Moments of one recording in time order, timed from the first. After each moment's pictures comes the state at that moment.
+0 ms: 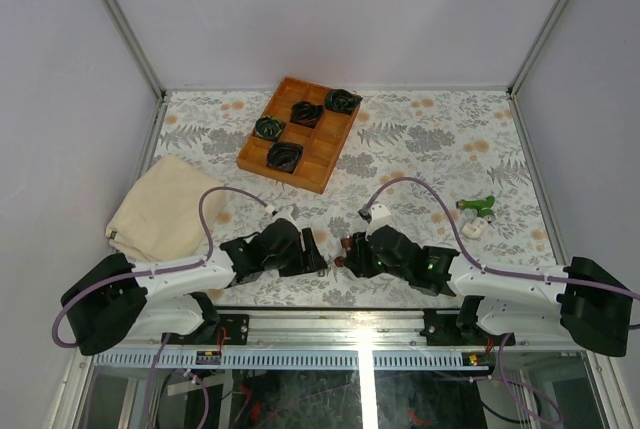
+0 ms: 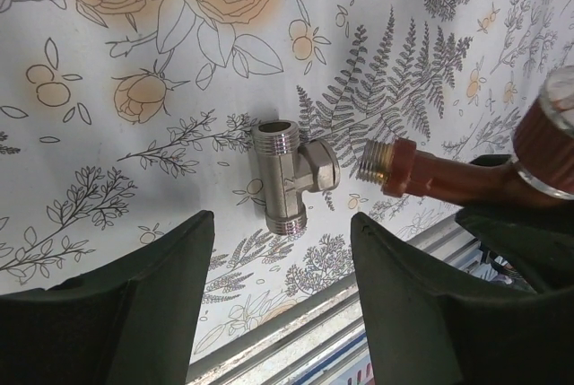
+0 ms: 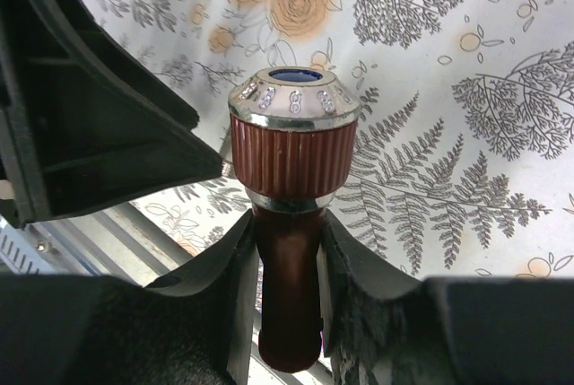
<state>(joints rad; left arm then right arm) -0.93 1.19 0.42 -0.05 0.02 -1.02 1.10 1.12 0.47 -0.05 0.18 0.68</state>
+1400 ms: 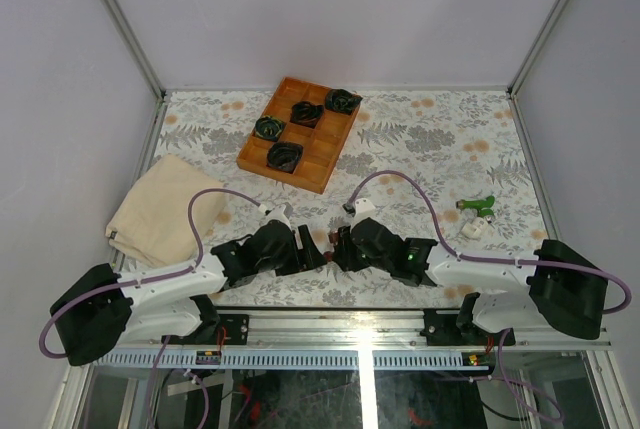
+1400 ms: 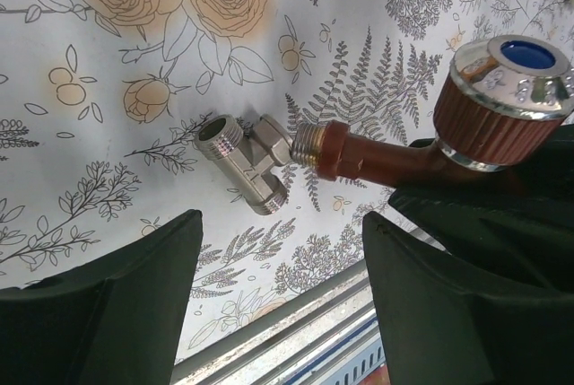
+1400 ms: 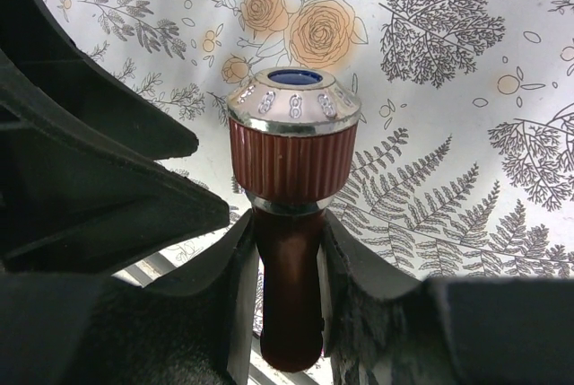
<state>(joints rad) -0.92 1.09 0.39 -0.05 -0.02 -1.05 1.10 1.29 0.58 0.00 0.18 0.68</state>
